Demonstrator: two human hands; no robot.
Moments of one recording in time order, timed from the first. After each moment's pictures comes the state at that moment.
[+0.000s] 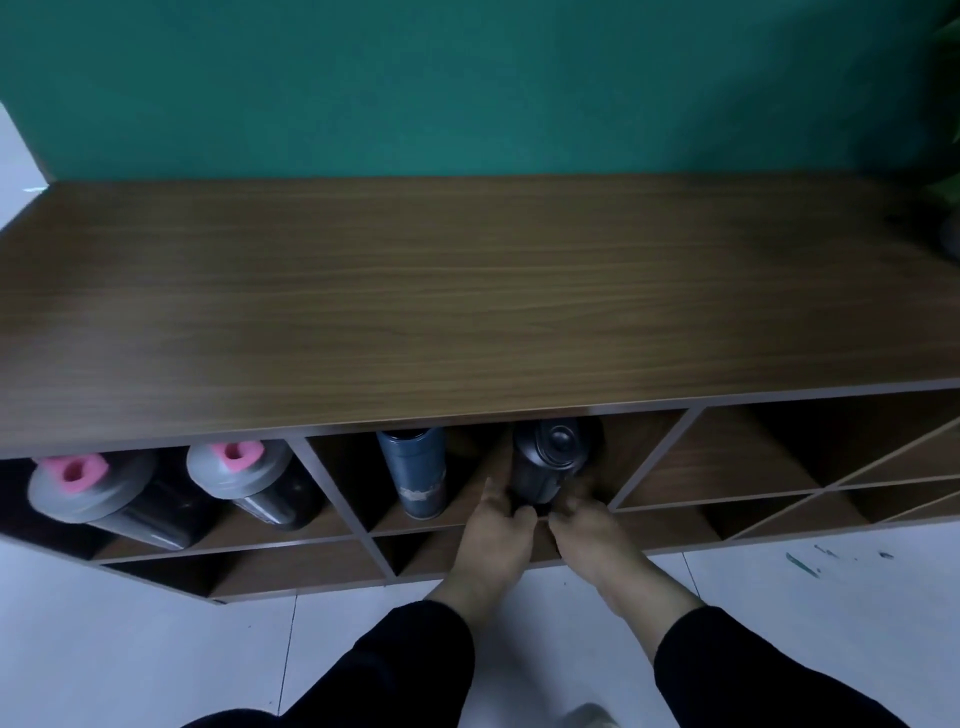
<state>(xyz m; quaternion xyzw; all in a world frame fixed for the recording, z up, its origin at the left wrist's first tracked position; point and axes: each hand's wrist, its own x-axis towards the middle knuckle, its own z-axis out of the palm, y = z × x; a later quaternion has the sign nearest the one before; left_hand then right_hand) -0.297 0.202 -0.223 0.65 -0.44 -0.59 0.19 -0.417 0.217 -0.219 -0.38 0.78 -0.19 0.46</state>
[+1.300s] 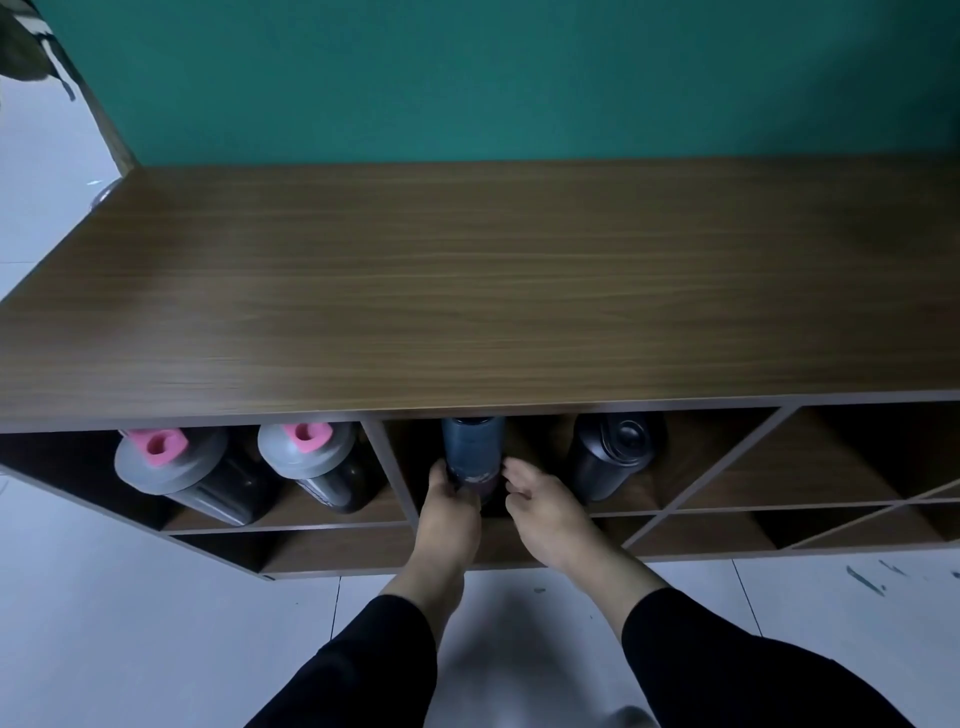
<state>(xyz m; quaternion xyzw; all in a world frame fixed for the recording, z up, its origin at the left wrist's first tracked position) -0.207 0.181 -0.251 0.65 -0.33 -0.58 0.37 -0.328 0.181 -0.245 -0.48 0.66 -0.23 0.53</state>
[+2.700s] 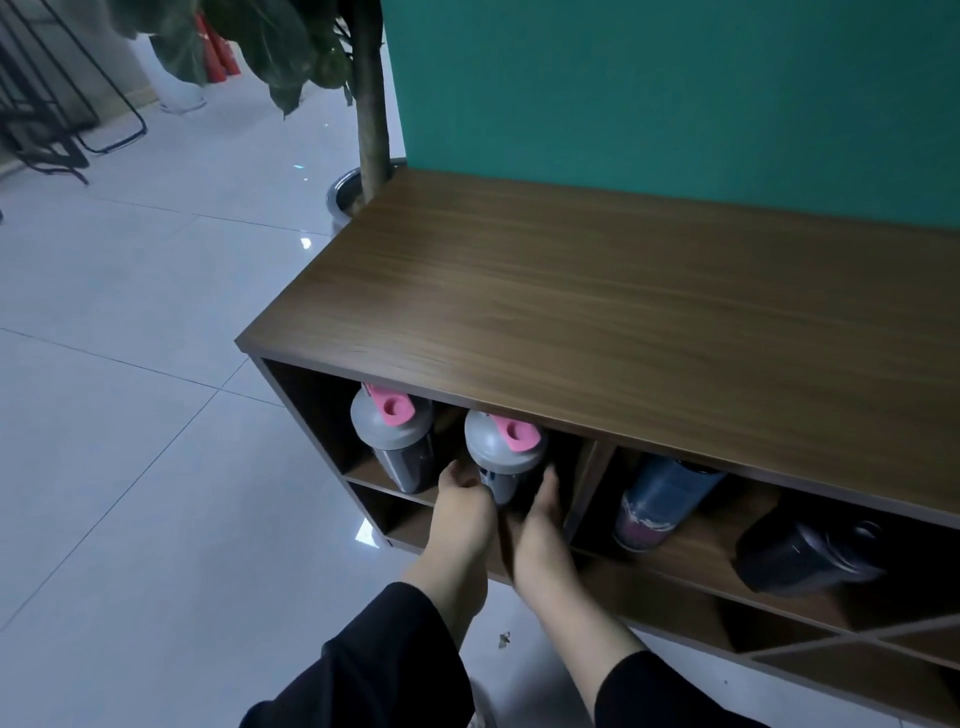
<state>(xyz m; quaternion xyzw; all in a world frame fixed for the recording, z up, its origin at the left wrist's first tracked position) -0.069 0.195 -0.190 0.69 -0.14 -0.55 0.45 -0.143 0.190 -0.222 -0.47 0.56 -0.35 0.58</state>
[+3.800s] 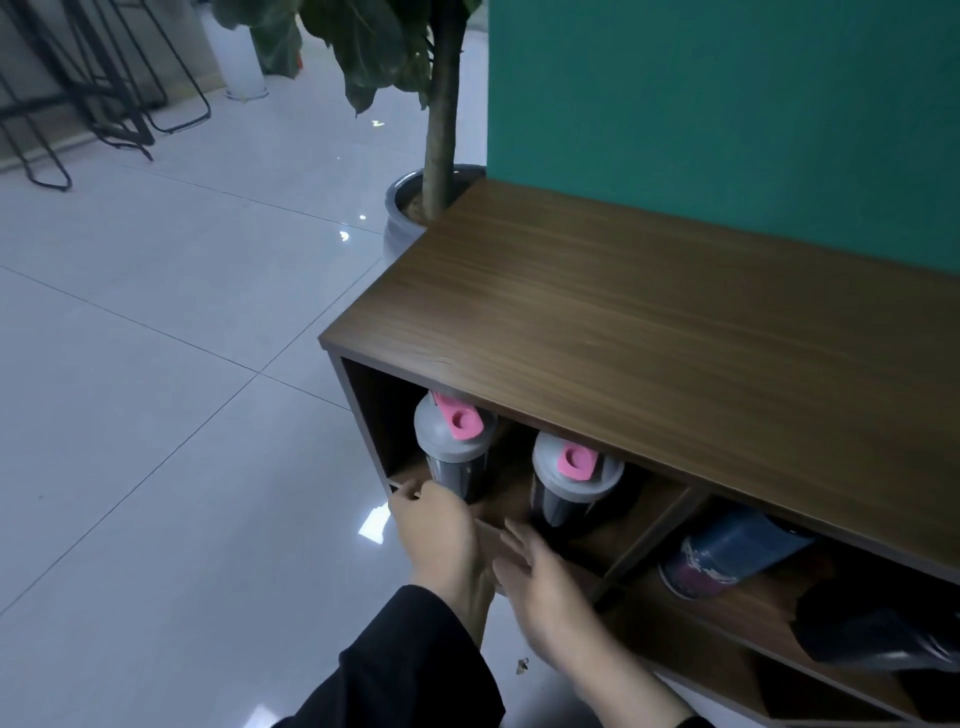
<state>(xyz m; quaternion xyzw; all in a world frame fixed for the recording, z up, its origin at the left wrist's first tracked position) -0.006 0.197 -0.194 0.69 0.08 -0.41 0.59 -0.114 0.211 -0.226 -0.57 0.55 -0.14 0.60</state>
